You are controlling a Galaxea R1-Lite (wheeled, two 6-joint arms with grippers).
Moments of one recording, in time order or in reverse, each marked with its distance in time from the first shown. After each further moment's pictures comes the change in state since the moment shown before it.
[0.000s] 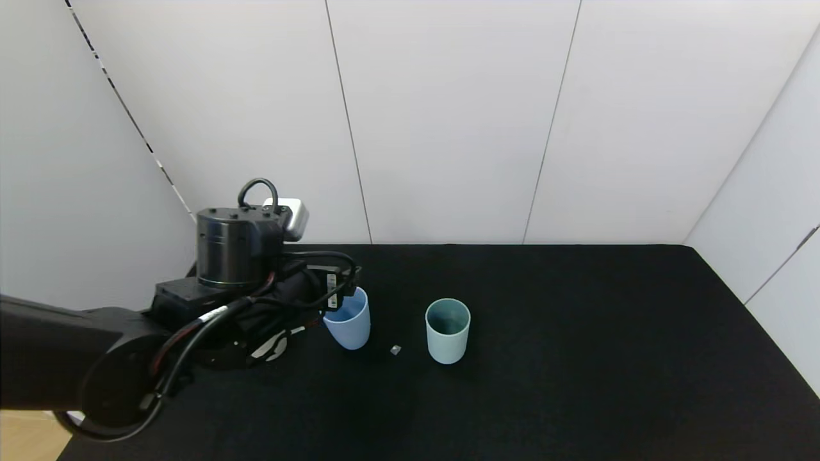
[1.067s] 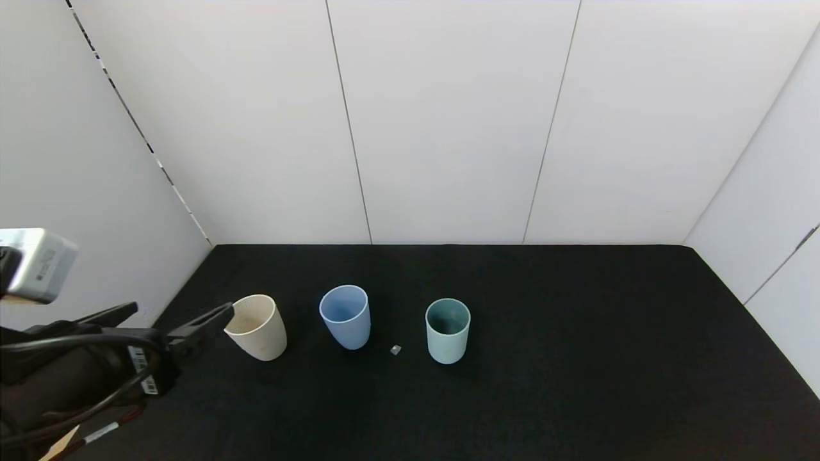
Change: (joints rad) left arm 0.113 -0.633 0.341 0.193 -0.033 0.004; right arm 0.000 0.000 0.000 0.000 0.000 0.000
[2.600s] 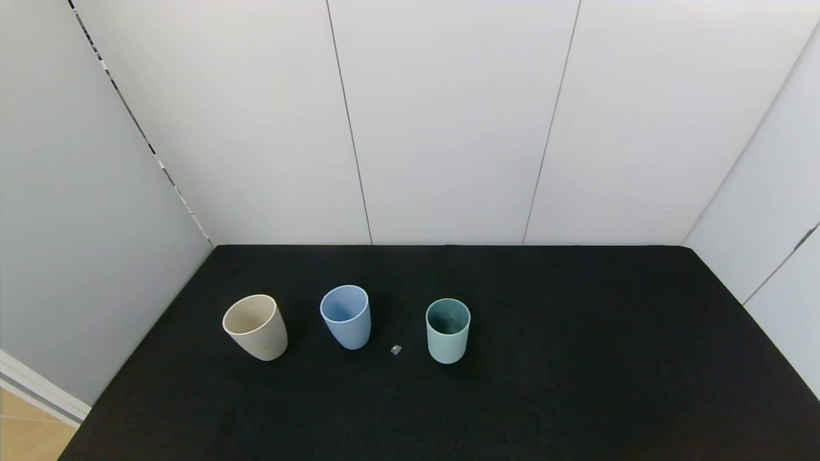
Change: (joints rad) left arm 0.342 -1.056 0.294 0.590 -0.322 0.219; right arm 0.000 0.000 0.000 0.000 0.001 0.000
